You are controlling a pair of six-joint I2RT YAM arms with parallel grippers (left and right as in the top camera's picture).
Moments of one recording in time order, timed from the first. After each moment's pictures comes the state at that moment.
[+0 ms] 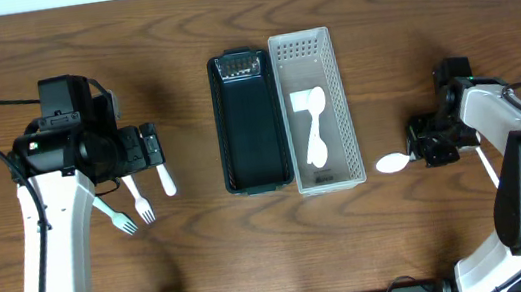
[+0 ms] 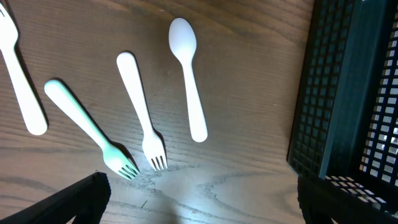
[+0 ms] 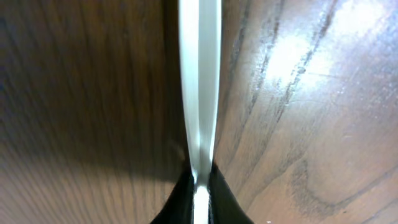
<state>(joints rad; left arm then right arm) 0.07 1.37 1.26 -1.13 0.10 -0.11 -0.12 1.81 1.01 -0.81 -0.16 1.35</state>
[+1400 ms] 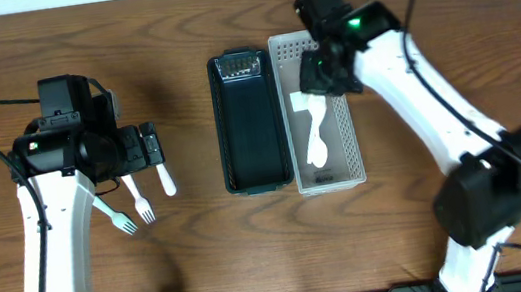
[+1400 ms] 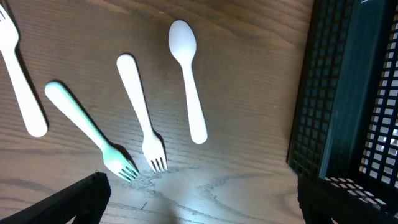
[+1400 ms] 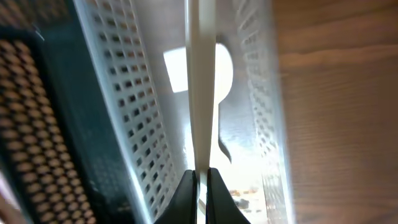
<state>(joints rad) 0.07 1.37 1.26 -1.12 0.10 -0.11 0.43 1.96 1.79 -1.16 0.00 0.61</state>
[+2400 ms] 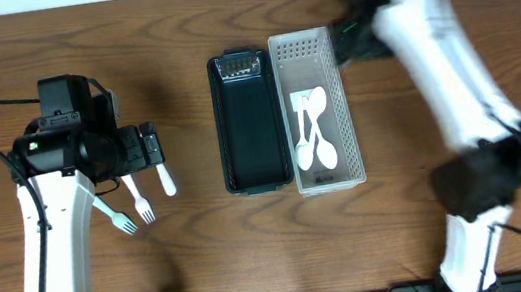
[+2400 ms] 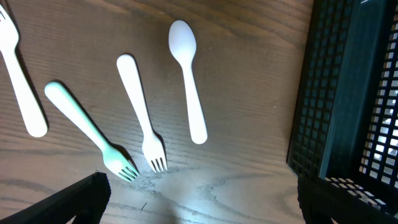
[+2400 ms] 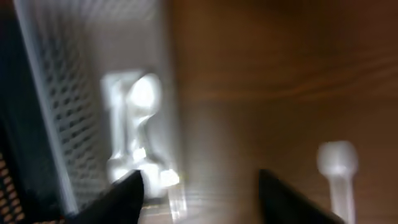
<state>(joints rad) 0.07 1.37 1.26 -1.12 0.10 -0.12 0.25 2.03 2.24 -1.51 0.14 0.30</state>
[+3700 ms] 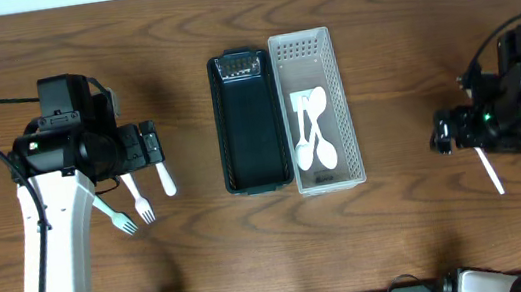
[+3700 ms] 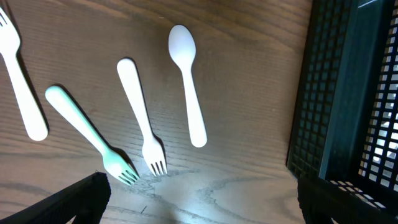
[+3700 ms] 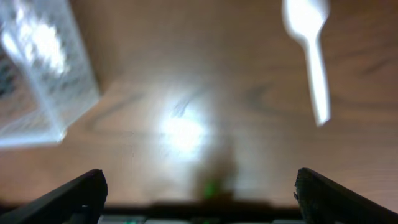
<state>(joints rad) 0.07 1.37 1.26 -1.11 0.10 -0.11 -0.21 1.43 1.31 -1.36 -0.10 -0.07</state>
